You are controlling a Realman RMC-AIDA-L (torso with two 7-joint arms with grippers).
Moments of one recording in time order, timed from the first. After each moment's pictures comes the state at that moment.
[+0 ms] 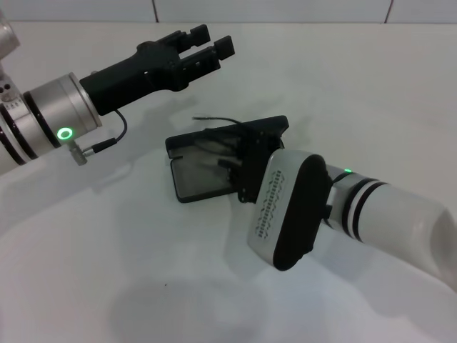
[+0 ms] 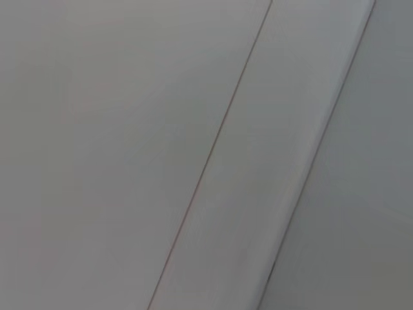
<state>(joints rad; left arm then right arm) -0.57 -2.08 0.77 0.40 1.46 1.43 -1.30 0.54 2.02 -2.47 -1.11 -0.82 0.12 0.69</state>
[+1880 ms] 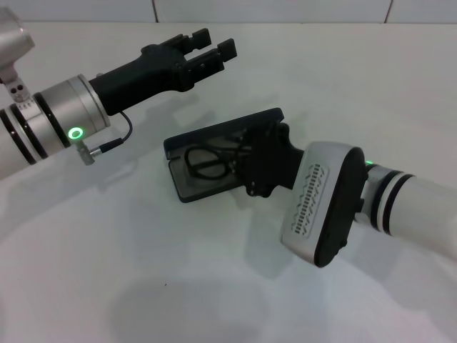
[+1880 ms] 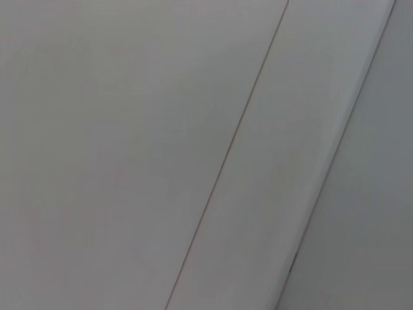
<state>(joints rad) -0.58 -2.09 0.77 0.38 1.46 1.37 -1.28 0.44 2.02 -2.29 -1.08 -0.74 -0.17 0.46</state>
